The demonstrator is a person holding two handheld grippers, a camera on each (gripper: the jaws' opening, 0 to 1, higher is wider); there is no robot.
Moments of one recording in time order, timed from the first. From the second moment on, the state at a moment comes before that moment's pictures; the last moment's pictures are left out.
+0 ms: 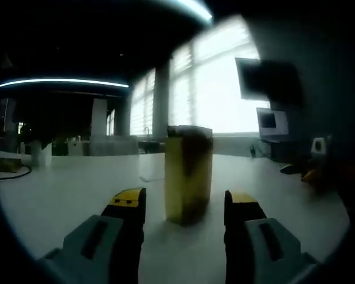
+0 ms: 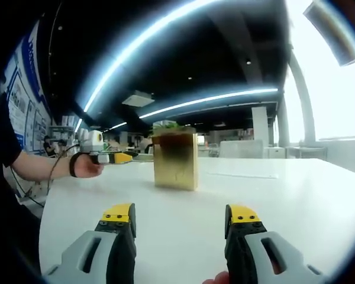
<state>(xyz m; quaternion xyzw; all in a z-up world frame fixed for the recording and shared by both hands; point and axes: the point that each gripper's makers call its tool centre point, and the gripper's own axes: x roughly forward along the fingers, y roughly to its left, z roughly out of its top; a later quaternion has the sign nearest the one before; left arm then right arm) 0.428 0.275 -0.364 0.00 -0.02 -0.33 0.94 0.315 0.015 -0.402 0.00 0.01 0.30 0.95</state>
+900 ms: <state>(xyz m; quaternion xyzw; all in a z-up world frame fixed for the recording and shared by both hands) 0.472 0.251 -0.376 -0.01 -0.01 -0.36 0.93 0.317 0.014 -0.402 0.01 0.01 0.31 0.95</state>
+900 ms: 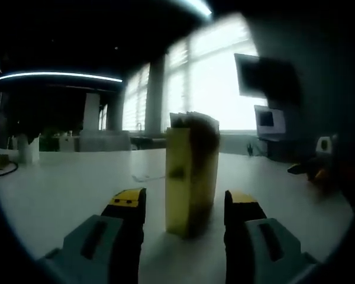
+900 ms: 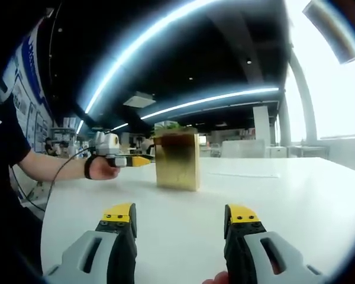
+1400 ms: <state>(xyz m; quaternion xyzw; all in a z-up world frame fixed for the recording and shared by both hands) 0.486 0.226 -0.372 -0.01 -0.01 -0.41 0.91 0.320 0.011 -0.404 0.01 0.01 0.31 0.95</state>
